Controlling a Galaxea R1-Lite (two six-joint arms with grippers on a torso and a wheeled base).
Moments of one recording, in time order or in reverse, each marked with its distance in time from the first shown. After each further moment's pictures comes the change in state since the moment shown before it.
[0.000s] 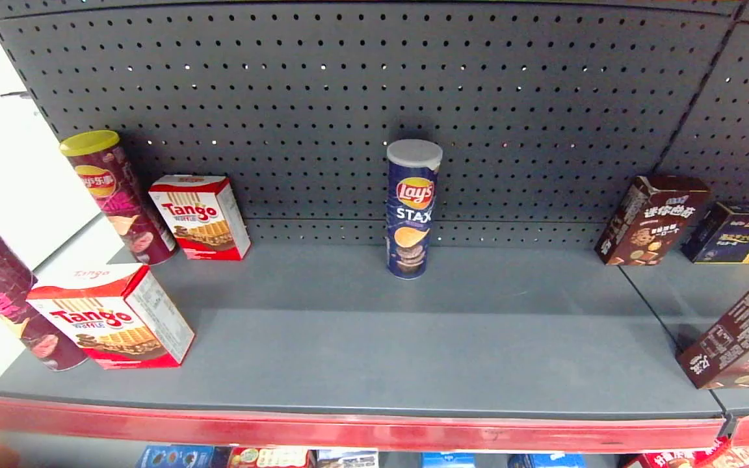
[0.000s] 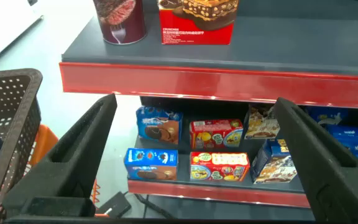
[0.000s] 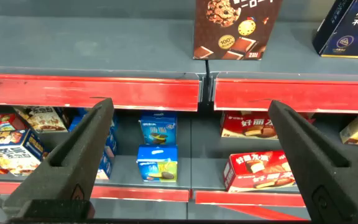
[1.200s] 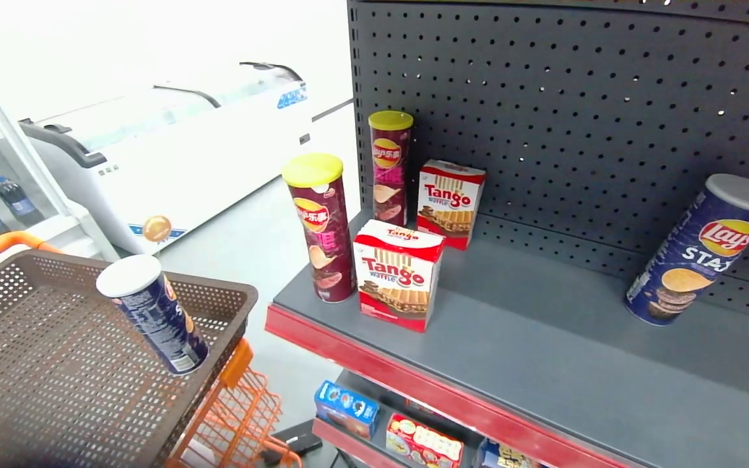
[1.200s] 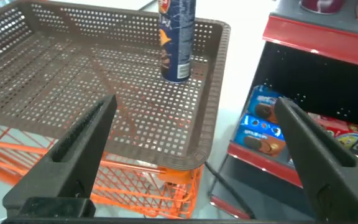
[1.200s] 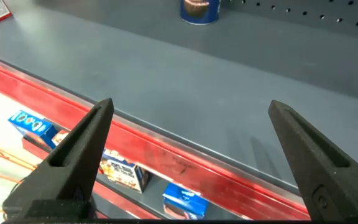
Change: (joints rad) left arm 0.000 0.000 0.000 0.001 -0.001 0.001; right arm 0.000 0.000 0.000 -0.001 0.000 -0.001
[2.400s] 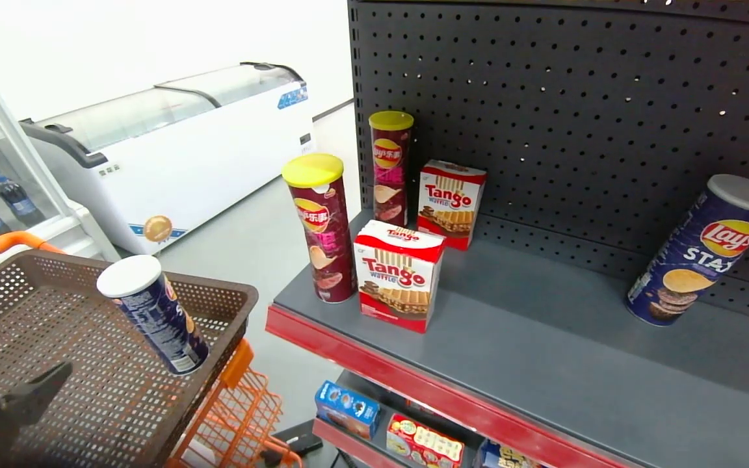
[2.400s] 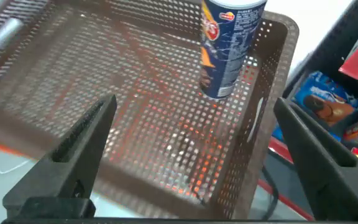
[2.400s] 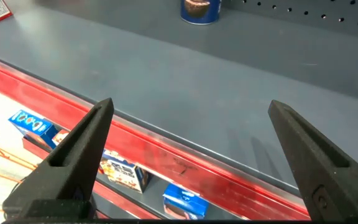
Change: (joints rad) left arm 0.138 0.955 -0.341 -0.287 0.052 0.027; right arm 0.000 0.000 0.000 0.001 0.000 0.000
